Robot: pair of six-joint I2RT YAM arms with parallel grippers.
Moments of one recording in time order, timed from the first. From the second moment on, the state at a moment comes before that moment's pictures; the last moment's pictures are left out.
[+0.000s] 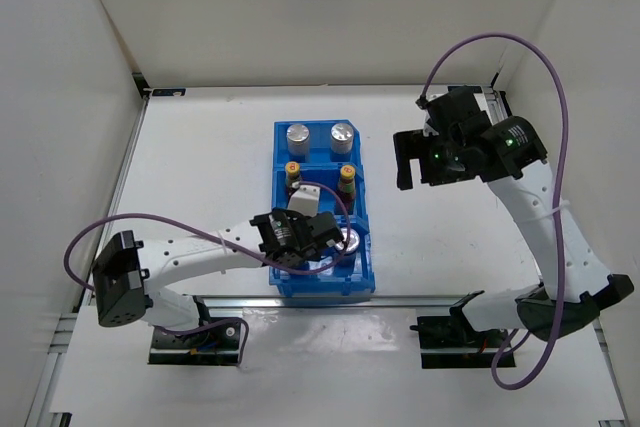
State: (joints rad) left arm -1.19 1.40 1.10 -0.93 -0.63 -0.92; right arm 0.57 1.33 1.78 -1.42 0.10 0.29
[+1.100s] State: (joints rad) left arm -1.16 0.94 1.28 -0.66 -0.70 -0.53; right arm 0.57 1.25 1.63 -1.35 0.07 0.36
